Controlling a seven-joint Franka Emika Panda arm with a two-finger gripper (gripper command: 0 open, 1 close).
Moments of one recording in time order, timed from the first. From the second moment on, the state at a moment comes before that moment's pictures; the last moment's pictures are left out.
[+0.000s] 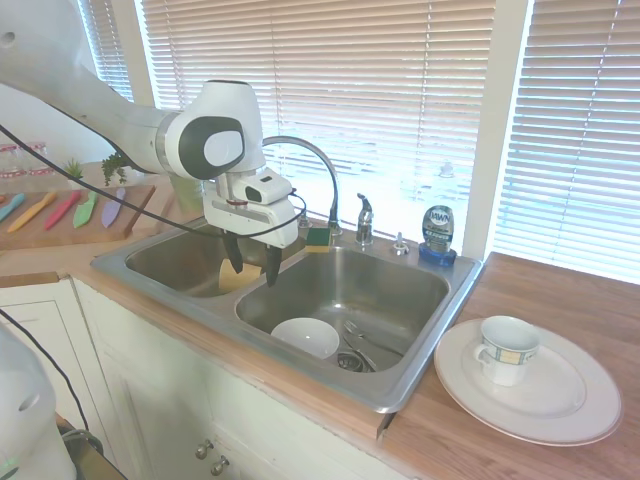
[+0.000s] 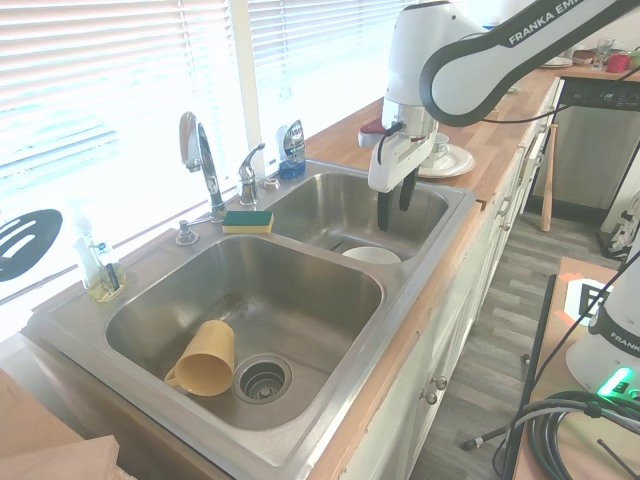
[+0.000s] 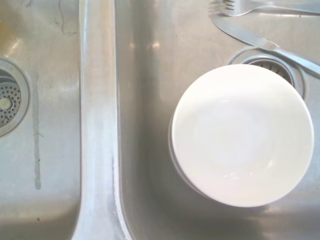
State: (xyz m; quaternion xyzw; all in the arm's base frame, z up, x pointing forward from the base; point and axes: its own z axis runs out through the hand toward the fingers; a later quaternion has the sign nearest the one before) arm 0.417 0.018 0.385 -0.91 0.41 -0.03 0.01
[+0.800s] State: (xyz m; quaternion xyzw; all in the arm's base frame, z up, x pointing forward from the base) arm 0.451 0.014 0.380 -0.91 0.41 -0.03 0.00
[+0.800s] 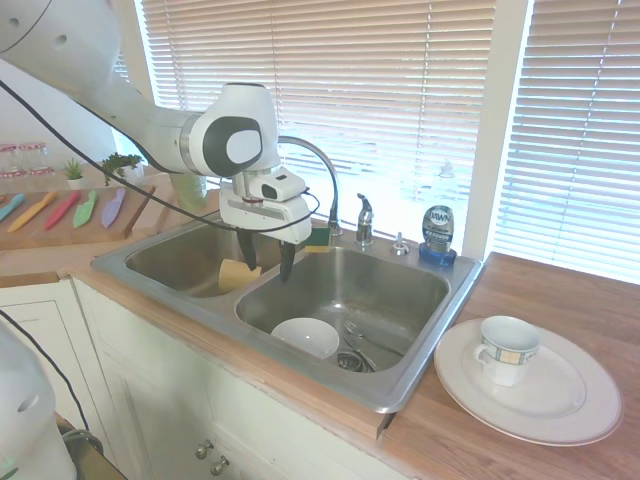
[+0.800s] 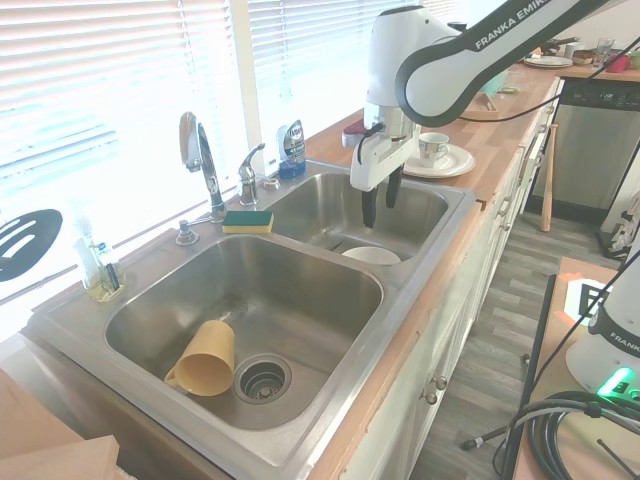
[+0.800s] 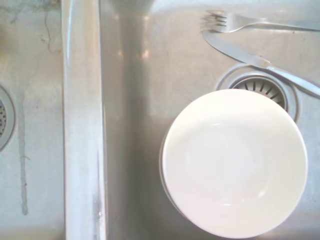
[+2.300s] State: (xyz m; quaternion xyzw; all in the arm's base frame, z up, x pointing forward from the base) arm 0.557 0.001 0.433 -0.89 0.44 -0.10 0.03
